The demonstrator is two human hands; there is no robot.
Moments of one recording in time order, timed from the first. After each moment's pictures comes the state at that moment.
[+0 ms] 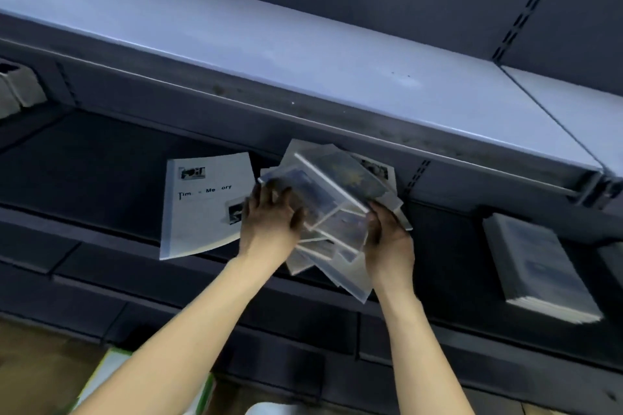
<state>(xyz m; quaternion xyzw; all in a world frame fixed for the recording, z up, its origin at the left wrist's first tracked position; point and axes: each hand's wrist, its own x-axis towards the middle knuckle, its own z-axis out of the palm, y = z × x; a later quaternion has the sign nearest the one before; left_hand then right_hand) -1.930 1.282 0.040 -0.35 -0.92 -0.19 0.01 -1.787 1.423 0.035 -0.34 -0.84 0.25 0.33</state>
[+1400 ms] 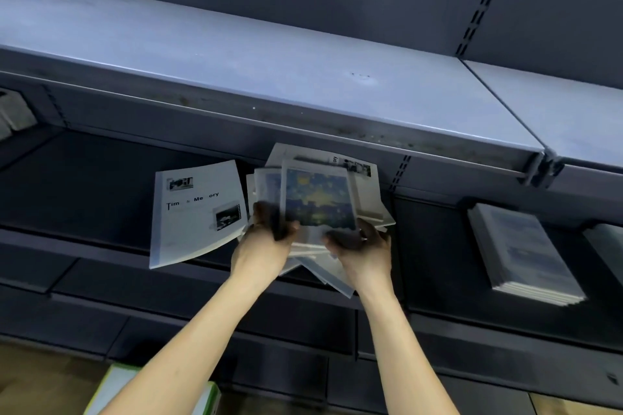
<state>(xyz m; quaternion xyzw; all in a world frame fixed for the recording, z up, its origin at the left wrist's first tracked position) -1.892 1.281 0.041 -0.20 -0.90 -0.36 -0.15 -1.774 1.407 0.030 -0.40 -0.81 0.34 0.24</state>
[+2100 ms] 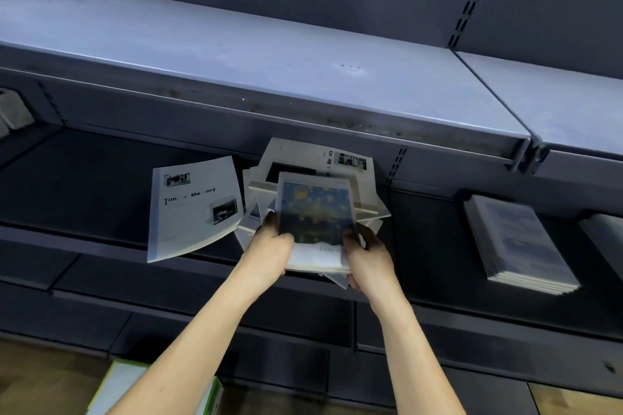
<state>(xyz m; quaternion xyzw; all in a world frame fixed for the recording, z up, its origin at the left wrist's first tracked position) -1.862 1.271 0.064 -0.21 -0.79 -0.50 -0.29 -1.745 1.401 0.051 -0.43 -0.68 0.57 0.17</state>
